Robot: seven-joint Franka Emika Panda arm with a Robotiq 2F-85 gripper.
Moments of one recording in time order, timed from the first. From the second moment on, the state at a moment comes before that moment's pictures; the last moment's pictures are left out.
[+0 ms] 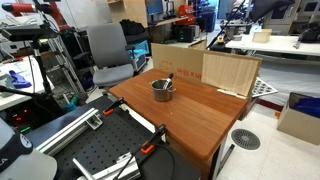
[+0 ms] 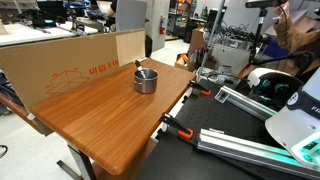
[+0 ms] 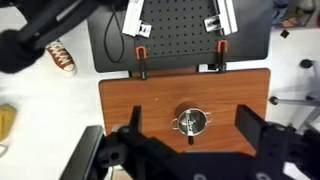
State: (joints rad) arm -0.06 -0.73 -0.17 -2.40 -0.07 1.63 -0.15
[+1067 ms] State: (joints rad) arm -0.05 -0.61 -0.15 -2.40 -0.04 1.72 -0.13
